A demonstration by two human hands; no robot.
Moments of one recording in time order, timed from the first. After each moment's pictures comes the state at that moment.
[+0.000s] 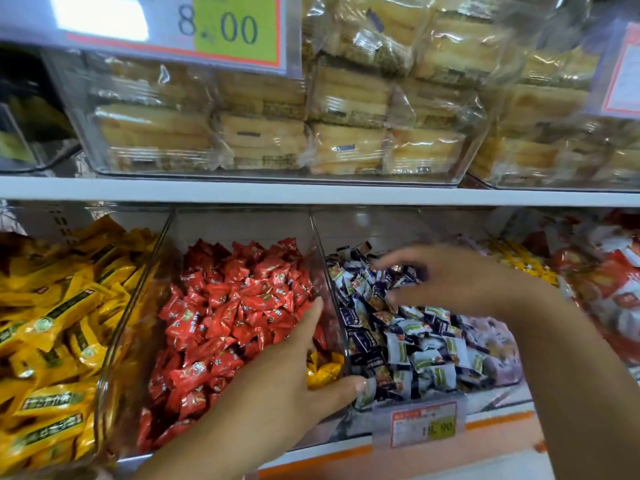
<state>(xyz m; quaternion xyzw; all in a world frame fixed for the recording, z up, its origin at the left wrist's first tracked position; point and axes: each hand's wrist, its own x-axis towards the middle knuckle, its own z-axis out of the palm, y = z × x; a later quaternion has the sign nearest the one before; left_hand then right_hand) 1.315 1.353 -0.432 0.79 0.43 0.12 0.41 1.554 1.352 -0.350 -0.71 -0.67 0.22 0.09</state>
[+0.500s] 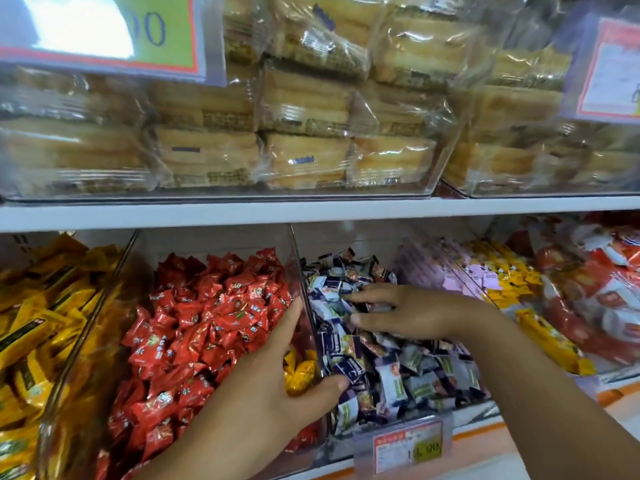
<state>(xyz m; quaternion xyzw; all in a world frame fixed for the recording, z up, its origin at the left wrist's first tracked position) 1.330 1.360 -0.423 0.76 0.44 0.17 0.45 1.568 1.373 -0.394 -0.69 -0.63 0.34 0.01</state>
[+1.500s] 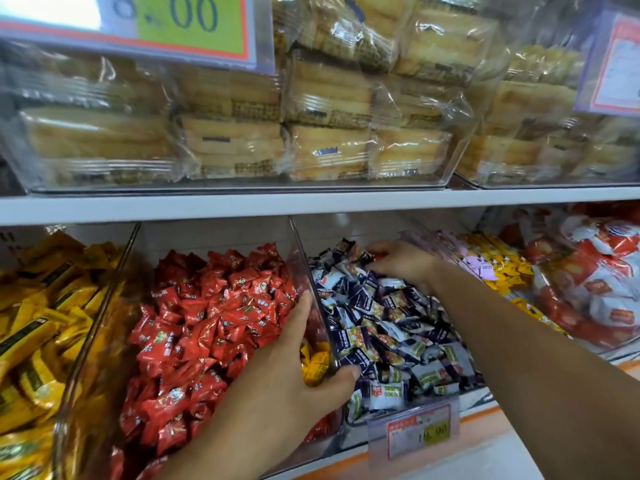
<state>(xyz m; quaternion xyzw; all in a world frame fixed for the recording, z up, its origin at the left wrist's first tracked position) 1.331 1.360 -0.424 0.77 0.44 0.16 0.43 1.585 1.431 -0.411 -0.76 -0.51 0.34 0.22</state>
